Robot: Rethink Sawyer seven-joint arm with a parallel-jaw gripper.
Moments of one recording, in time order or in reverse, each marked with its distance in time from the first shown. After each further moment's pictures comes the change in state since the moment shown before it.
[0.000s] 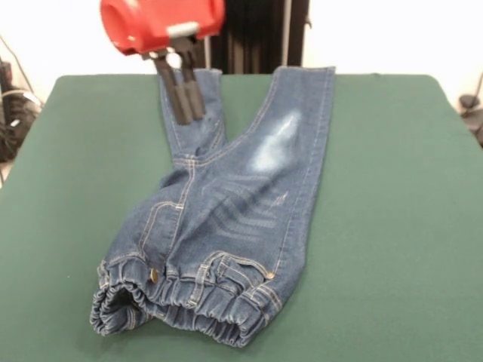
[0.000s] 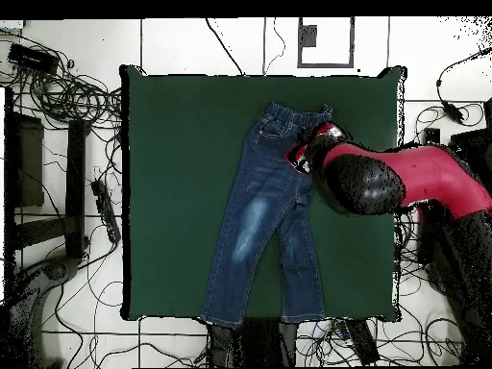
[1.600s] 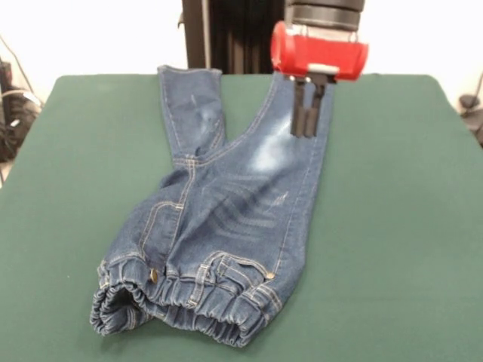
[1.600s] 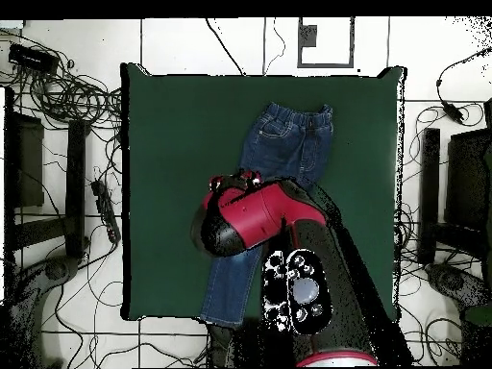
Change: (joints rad) arm 0.835 -0.100 -0.901 0.001 0.007 -0.404 0.991
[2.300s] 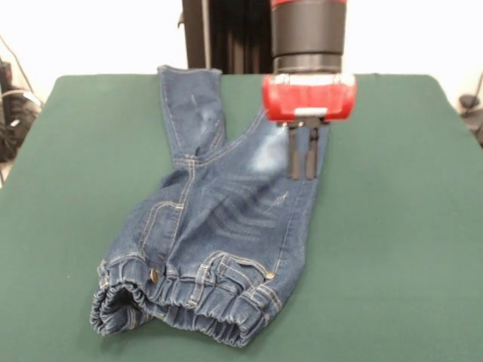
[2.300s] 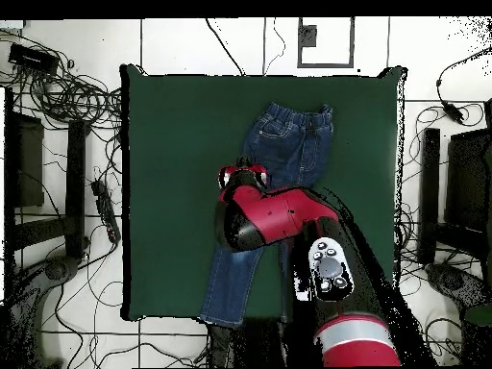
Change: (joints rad) arm -0.064 0.138 -0.028 -0.010 0.106 -0.266 0.000
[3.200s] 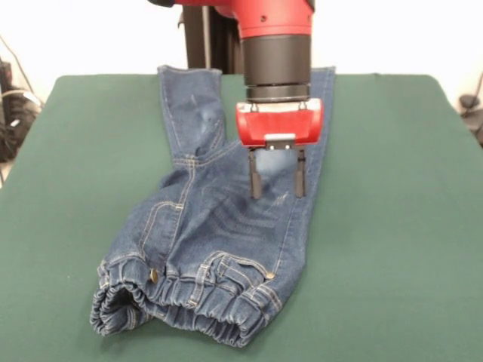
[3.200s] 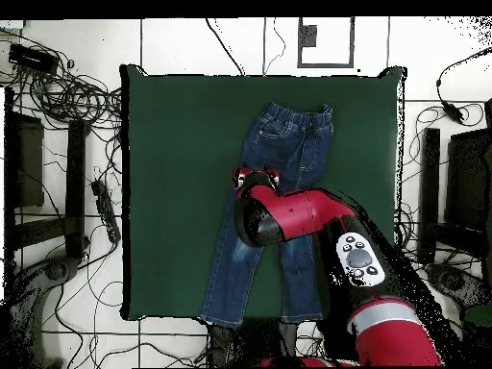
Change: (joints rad) arm -0.117 0.064 0.088 0.000 0.001 0.009 0.000
